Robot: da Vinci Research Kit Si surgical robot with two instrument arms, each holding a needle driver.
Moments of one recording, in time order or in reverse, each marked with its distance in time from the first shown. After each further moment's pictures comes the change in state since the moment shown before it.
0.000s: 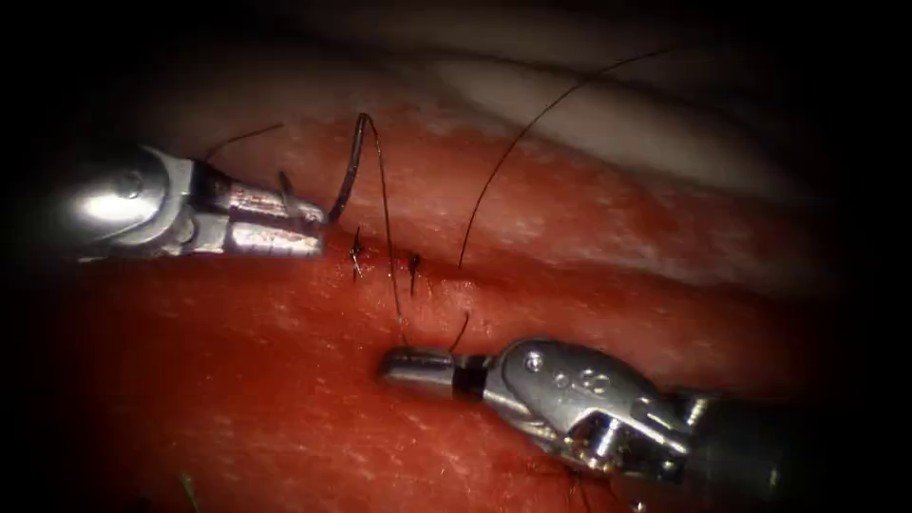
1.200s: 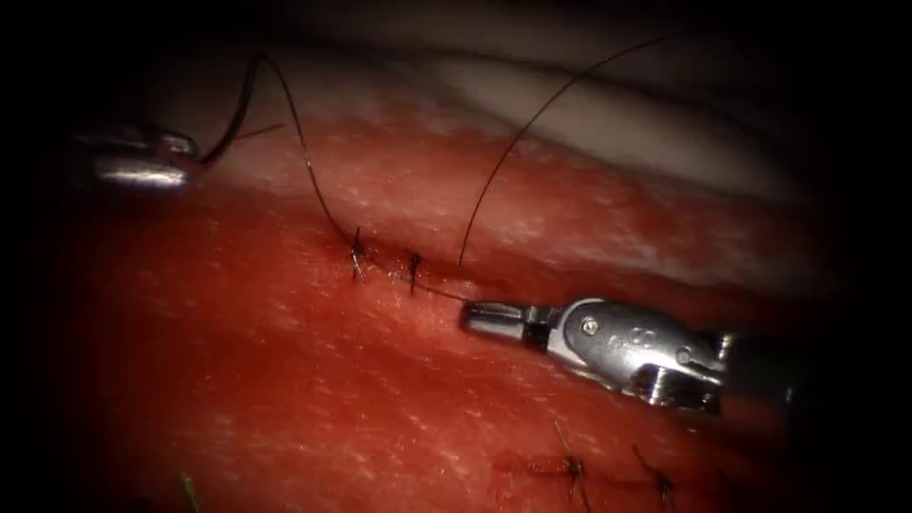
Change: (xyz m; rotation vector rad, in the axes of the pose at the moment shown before) right arm -0.006 0.010 -0.003 -0.149 -0.030 -0.364; left arm 0.002 -0.002 -0.007 0.021 -0.016 -0.008
